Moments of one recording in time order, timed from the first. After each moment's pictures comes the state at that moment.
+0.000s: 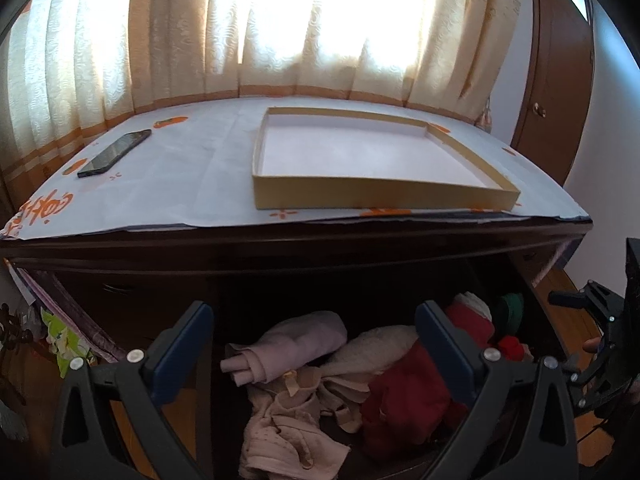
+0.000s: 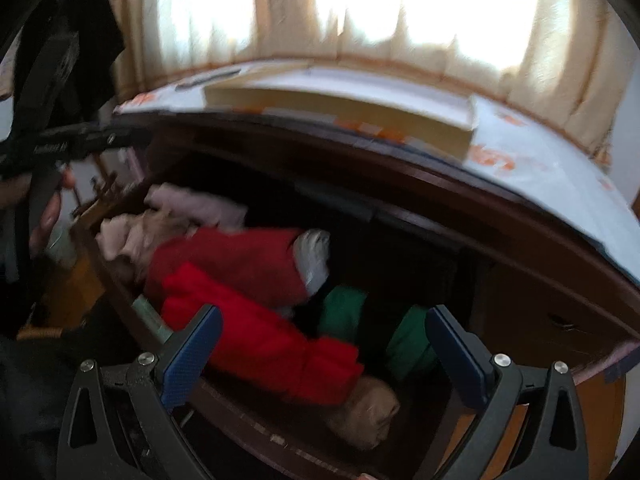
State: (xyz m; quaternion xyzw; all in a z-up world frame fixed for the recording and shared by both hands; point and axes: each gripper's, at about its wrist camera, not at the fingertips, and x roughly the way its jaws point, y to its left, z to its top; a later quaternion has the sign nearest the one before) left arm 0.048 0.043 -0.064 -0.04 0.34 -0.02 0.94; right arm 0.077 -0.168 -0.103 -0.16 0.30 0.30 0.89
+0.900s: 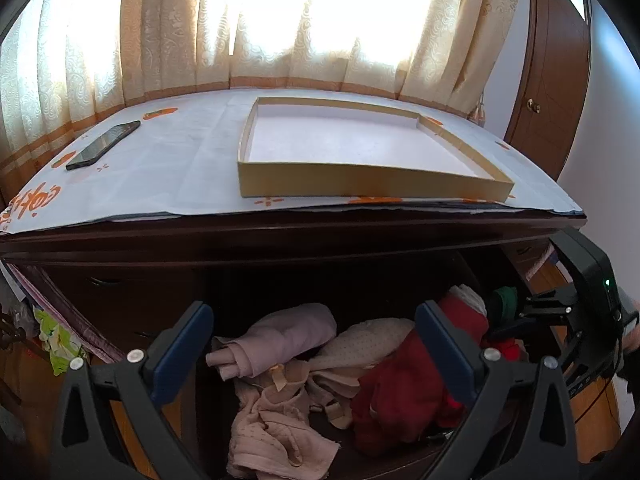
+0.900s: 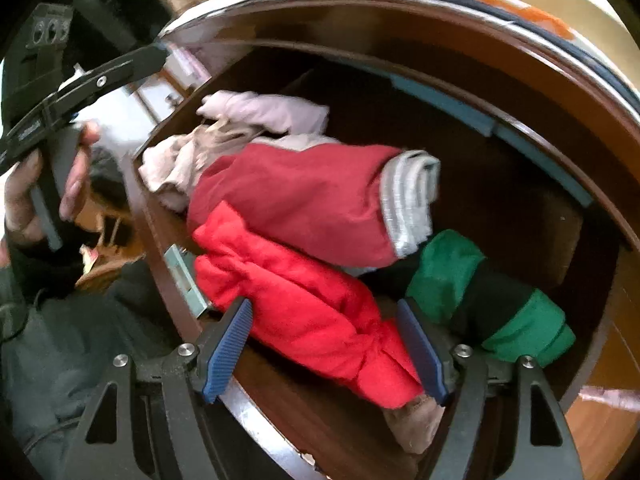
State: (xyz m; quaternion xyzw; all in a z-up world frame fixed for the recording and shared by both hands) left arm 0.050 0.038 -0.069 -0.04 0.35 -0.03 0.93; right arm 0.132 -0.124 -0.135 -0.19 0.48 0.44 0.73
